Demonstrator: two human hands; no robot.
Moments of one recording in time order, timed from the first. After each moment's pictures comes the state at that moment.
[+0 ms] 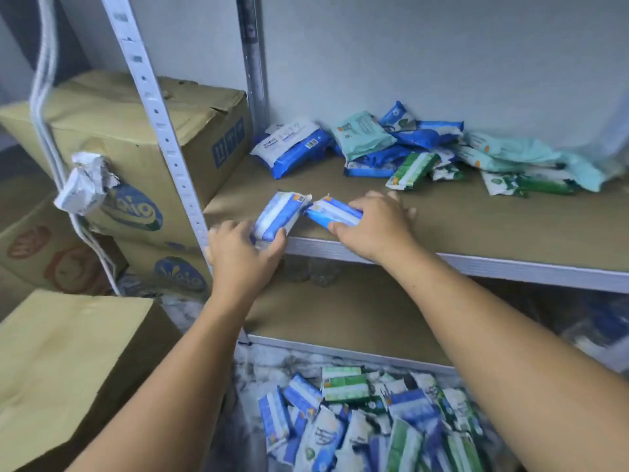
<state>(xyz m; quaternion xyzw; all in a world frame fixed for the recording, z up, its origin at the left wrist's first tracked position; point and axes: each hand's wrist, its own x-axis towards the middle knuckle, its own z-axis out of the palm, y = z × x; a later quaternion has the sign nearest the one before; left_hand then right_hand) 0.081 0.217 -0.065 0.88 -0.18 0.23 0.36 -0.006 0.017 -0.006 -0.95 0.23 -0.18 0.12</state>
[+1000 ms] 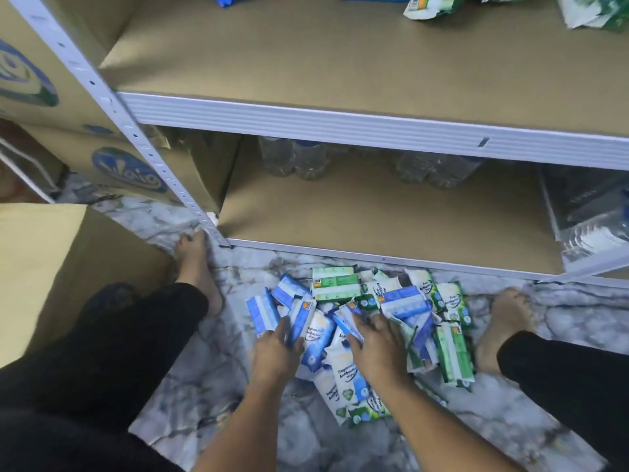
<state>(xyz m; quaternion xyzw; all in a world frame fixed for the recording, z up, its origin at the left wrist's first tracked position) -0.090 0.256 -0.376 0.92 -0.08 -0.33 0.17 -0.206 0.080 -0.367 -0.93 0.32 0.12 0.14</state>
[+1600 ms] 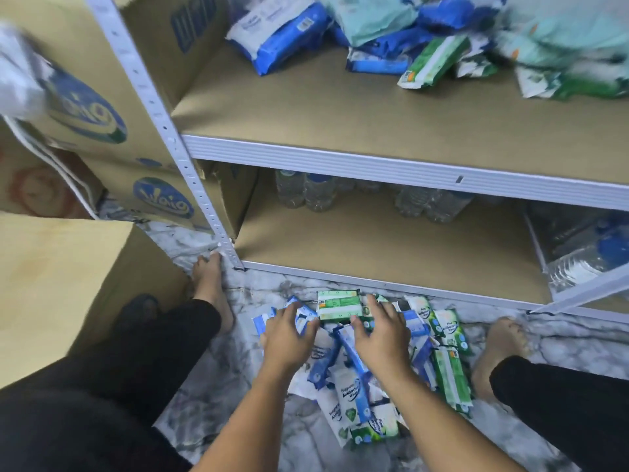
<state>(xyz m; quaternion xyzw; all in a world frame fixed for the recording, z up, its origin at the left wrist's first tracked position) -0.073 0.236 -0.305 0.92 -0.10 -0.21 0.32 -0.174 0.078 -0.299 -0.89 0.35 -0.11 0.26</state>
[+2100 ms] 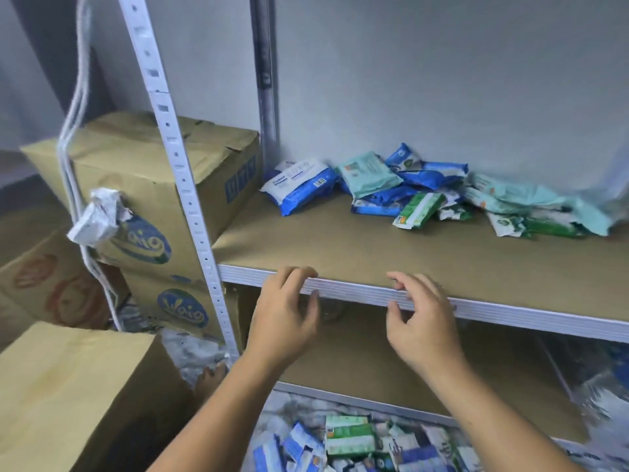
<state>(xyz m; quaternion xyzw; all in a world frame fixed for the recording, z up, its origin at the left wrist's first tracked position) 0.046 0.196 -0.076 0.82 -0.36 0.18 0.41 -0.074 0.006 -0.067 -0.88 0.15 -0.39 0.23</state>
